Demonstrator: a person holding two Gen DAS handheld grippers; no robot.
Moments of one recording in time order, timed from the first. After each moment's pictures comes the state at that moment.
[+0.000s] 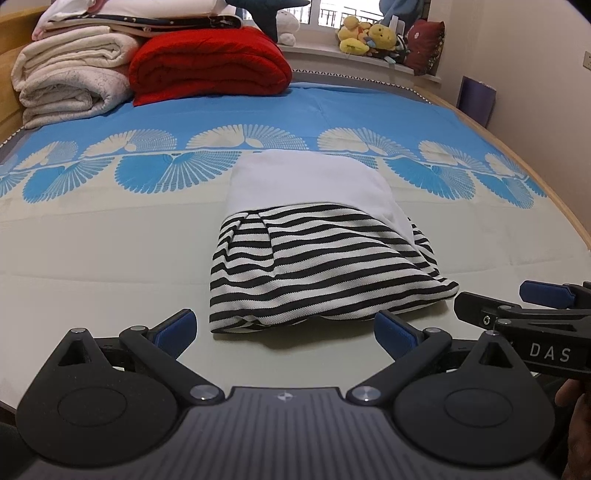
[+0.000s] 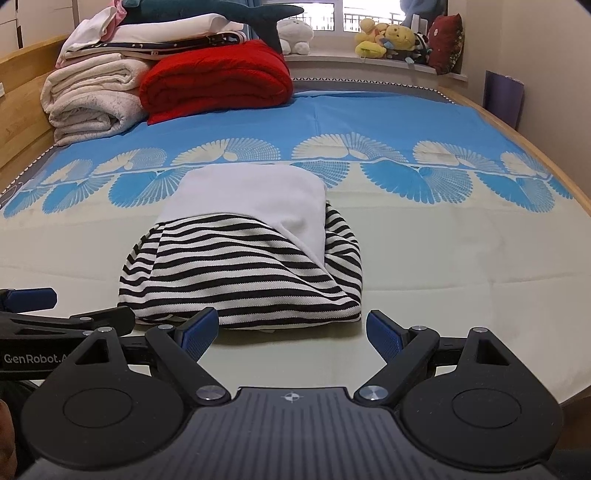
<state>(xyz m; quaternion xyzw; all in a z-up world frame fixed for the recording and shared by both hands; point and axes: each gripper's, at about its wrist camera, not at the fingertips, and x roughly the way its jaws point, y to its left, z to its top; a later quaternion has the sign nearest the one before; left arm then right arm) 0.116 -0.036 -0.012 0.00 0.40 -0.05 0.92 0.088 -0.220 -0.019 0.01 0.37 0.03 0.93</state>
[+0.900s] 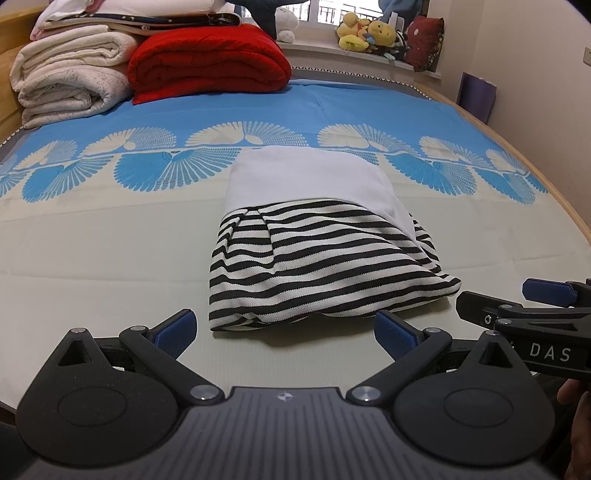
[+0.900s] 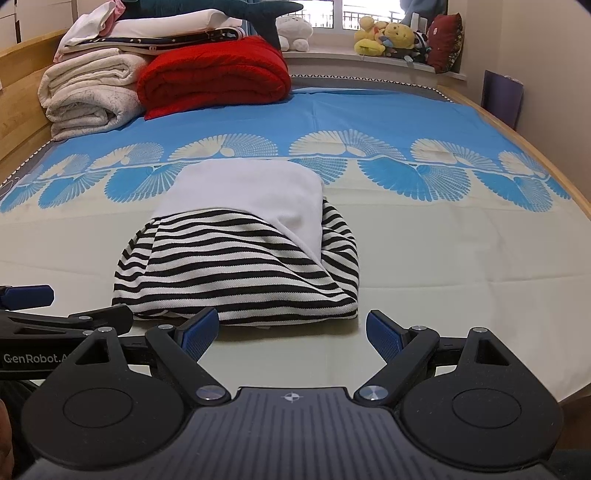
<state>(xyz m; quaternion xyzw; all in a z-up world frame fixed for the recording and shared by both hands) 0.116 -0.036 -0.016 0.00 0.40 -0.05 0.91 0.090 -0.221 -0.022 0.00 0.38 0.03 0.93</state>
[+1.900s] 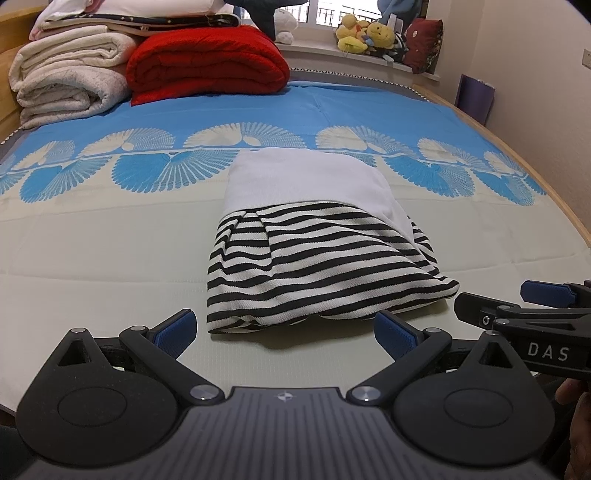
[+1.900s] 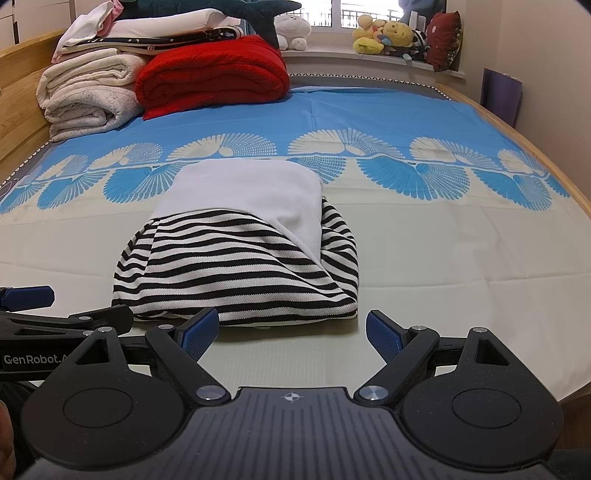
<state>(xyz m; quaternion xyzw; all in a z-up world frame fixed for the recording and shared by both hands) 0.117 -0.037 -0.018 0.00 0.40 -0.06 0.92 0.090 -0.221 -0.021 0.00 0.38 0.02 0.92</state>
